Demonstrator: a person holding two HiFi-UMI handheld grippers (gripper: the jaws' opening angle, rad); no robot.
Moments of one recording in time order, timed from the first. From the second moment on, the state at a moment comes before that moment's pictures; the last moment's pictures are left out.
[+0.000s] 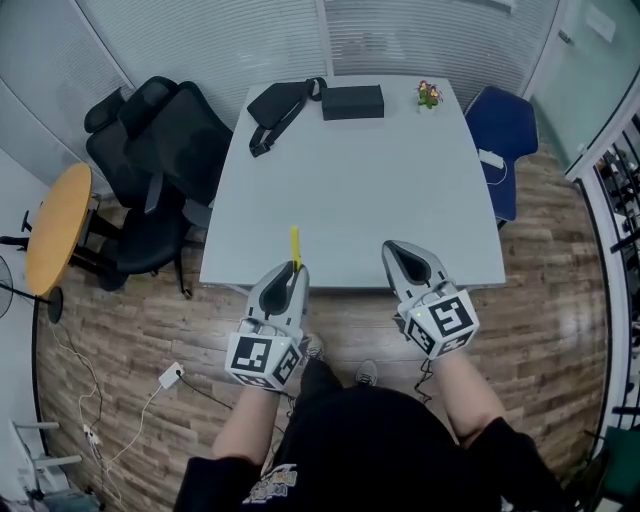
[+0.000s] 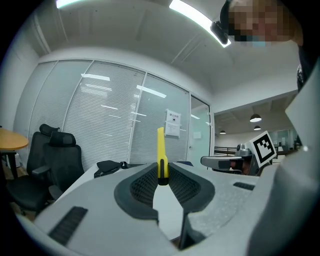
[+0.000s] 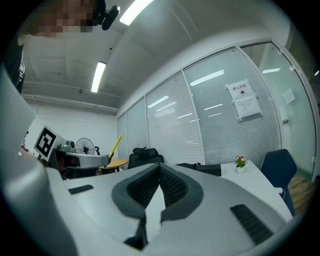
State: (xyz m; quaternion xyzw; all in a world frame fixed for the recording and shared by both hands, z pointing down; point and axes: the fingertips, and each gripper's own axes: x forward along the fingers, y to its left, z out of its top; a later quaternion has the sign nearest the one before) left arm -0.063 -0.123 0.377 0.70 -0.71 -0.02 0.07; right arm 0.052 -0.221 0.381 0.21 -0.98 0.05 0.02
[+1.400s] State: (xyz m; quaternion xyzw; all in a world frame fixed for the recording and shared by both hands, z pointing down) left arm -0.148 -0.284 0.474 0.81 -0.57 0.08 0.11; right arm -0.020 -0.320 0.436 0.36 -0.93 0.09 0.06
